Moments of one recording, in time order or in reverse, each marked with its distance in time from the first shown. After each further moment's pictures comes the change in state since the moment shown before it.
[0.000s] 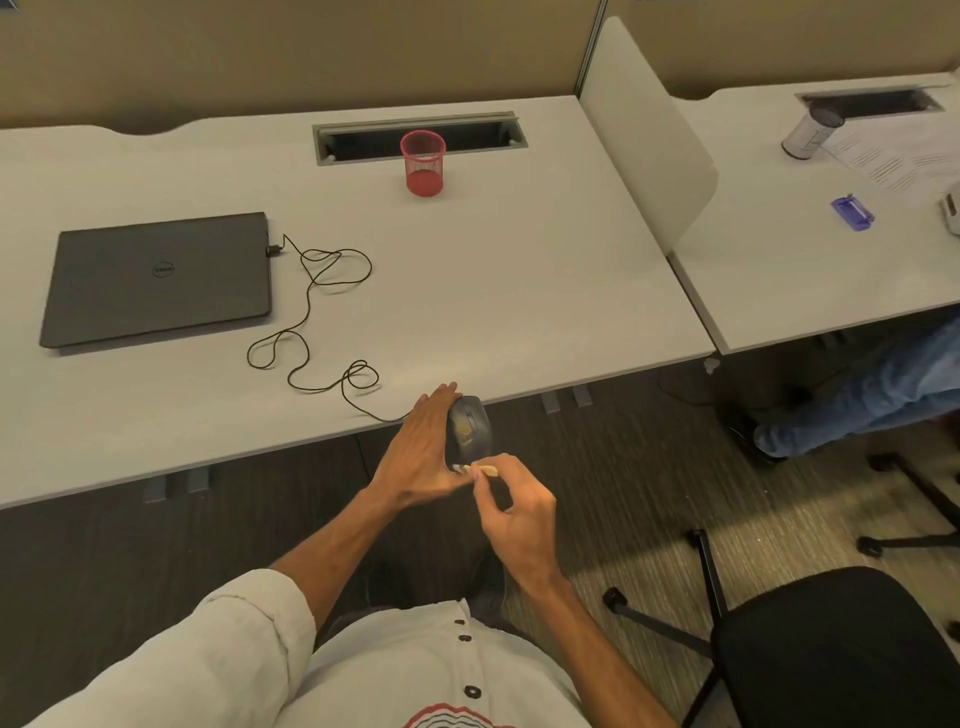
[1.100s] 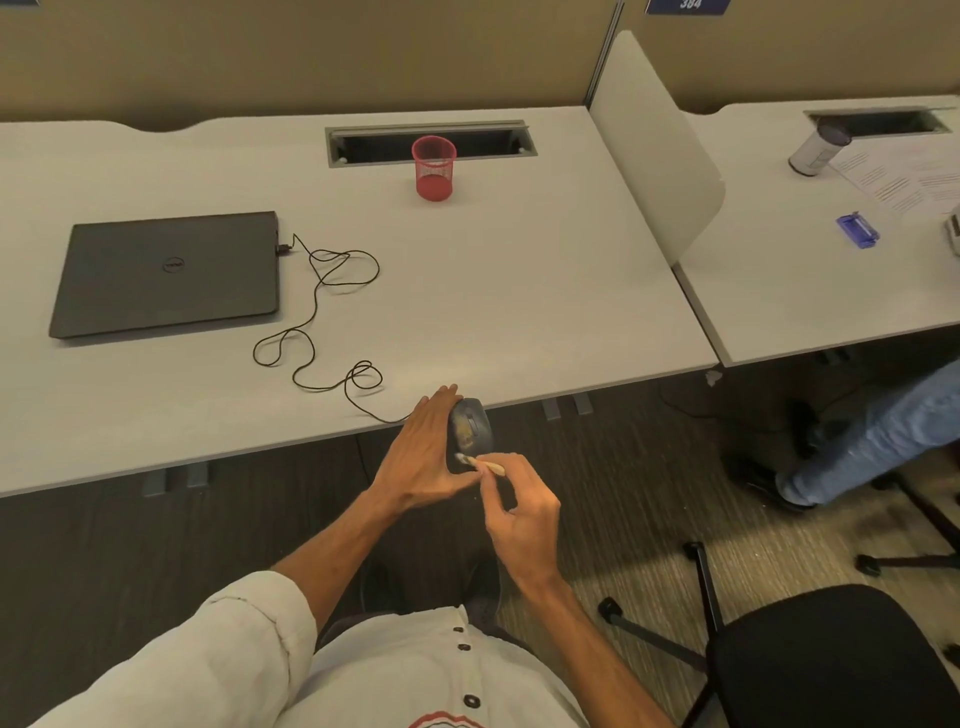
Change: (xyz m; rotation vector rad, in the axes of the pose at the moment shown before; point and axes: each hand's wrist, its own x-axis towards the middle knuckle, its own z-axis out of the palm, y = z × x) left_hand -0.003 0.001 0.001 -0.001 0.032 -0.008; right_hand 0.005 -0.006 -0.005 -0.001 0.044 0.001
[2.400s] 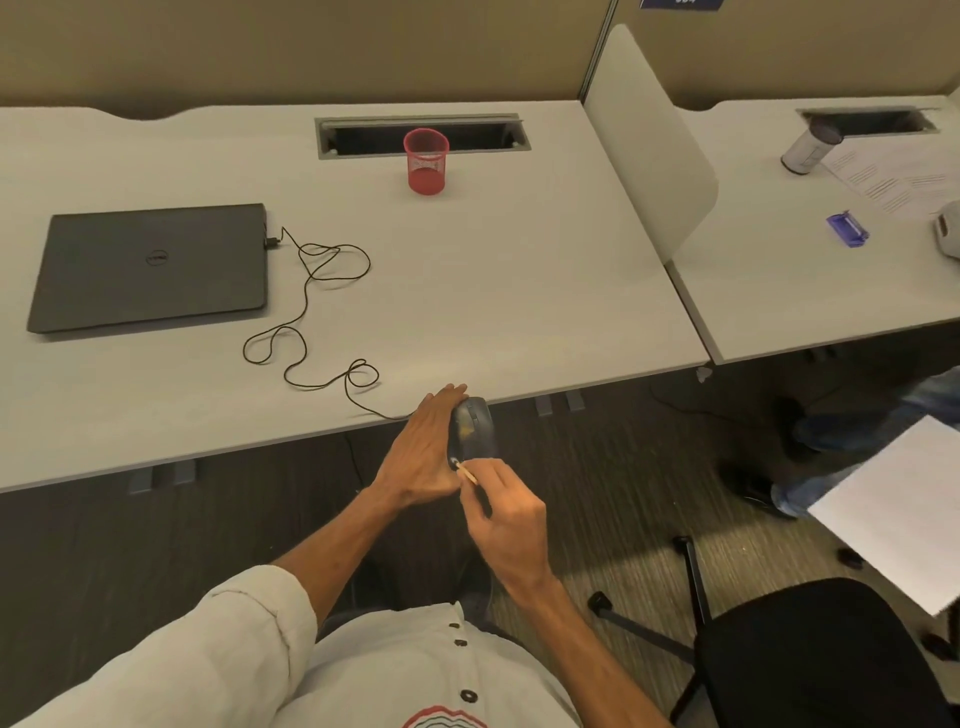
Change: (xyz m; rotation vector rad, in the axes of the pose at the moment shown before) left_hand 0.007 0.008 0.004 -0.101 0.015 0.095; right_hand -0.004 0.001 0.000 -0.157 -0.063 -0.147
